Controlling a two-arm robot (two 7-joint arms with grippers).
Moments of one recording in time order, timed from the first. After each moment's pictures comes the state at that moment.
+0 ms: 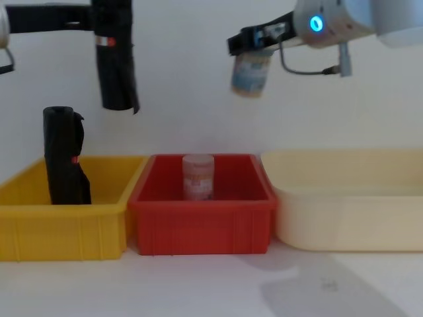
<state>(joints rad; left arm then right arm) -0.78 0.44 0.38 -1.19 -0.54 0.06 -0.66 0.71 -0.06 -0.32 -1.34 0.03 0.56 0.10</state>
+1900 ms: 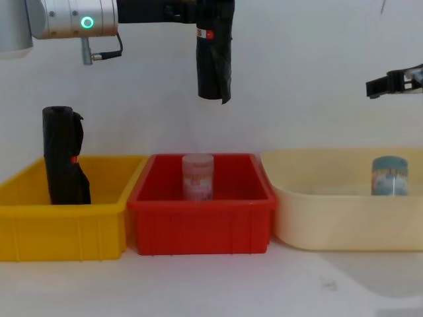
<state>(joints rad) -1.36 0.05 0.59 -0.17 -0.55 -0.30 -1.12 0.53 0.02 -0.09 -1.51 -0.02 0.69 -0.04</state>
